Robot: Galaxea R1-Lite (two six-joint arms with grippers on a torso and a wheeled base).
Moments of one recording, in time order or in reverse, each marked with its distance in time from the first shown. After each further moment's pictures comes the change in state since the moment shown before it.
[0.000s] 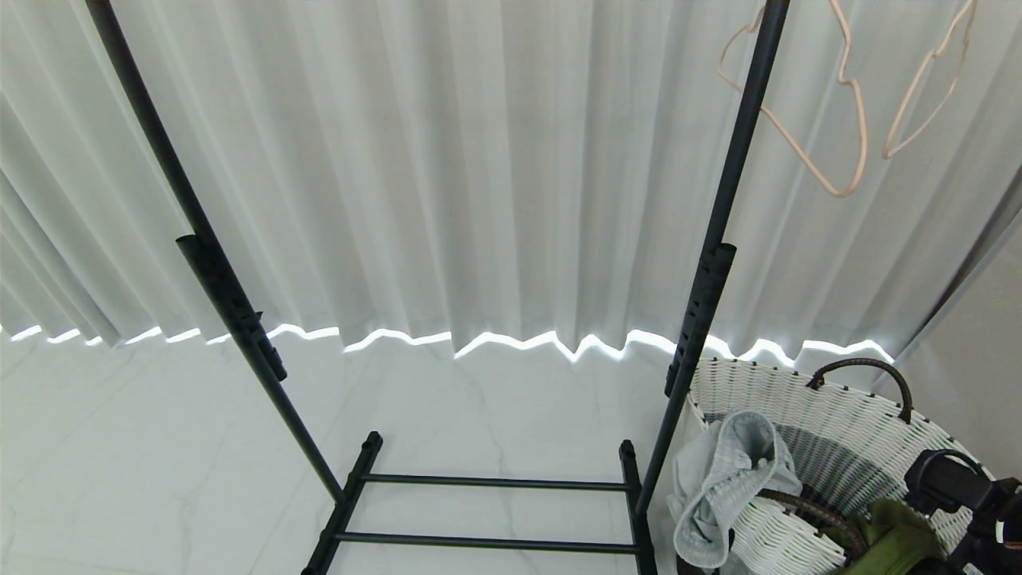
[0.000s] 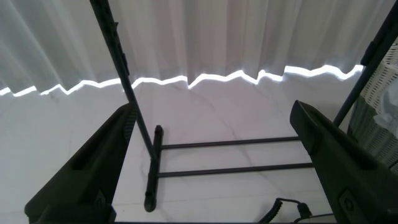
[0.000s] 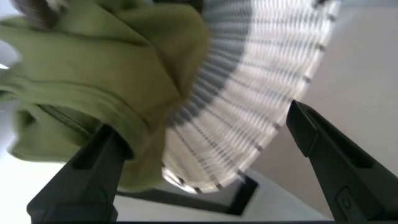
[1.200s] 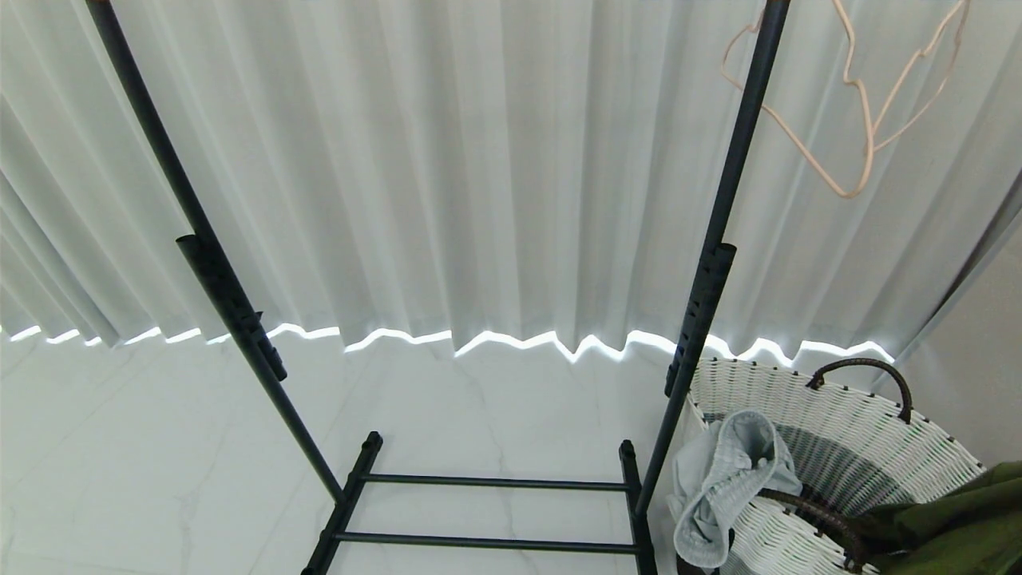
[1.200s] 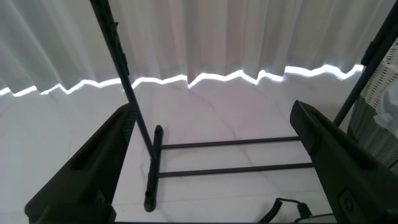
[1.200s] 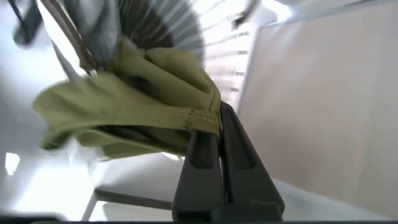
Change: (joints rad) left arm 0.000 0.000 0.000 0.000 0.000 0.000; right arm 0.001 -0.738 -0.526 1.013 0.022 0.177
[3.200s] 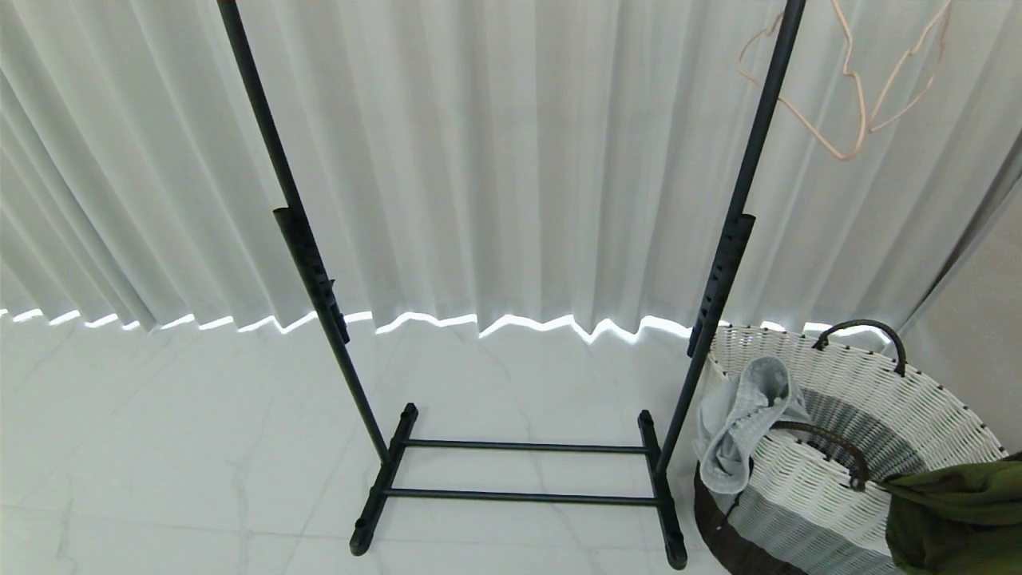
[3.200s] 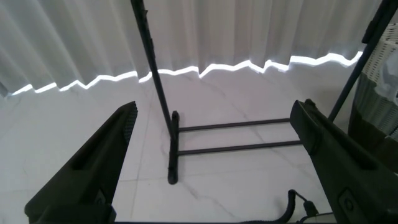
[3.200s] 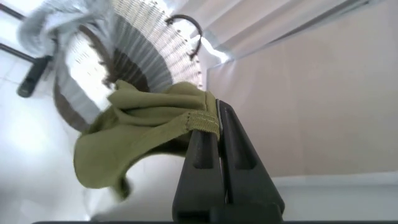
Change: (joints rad) left arm 0.000 0.000 0.000 0.000 -0.001 0.034; right arm 0.024 -0.234 -0.141 0.079 0.005 0.017
